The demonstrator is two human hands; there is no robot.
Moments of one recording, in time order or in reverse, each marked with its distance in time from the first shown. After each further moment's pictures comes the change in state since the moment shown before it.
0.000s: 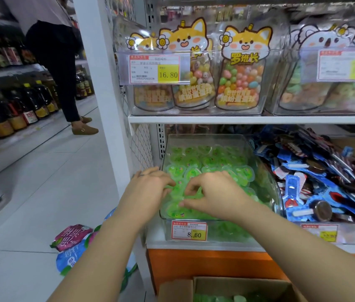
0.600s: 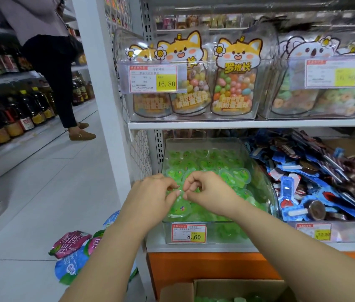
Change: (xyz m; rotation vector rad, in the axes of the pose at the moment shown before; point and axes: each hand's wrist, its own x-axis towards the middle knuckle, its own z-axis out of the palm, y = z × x) left_hand -0.013 0.023 -0.019 -0.103 0.091 -0.029; right_hand 0.006 0.003 0.011 0.560 0.021 0.110
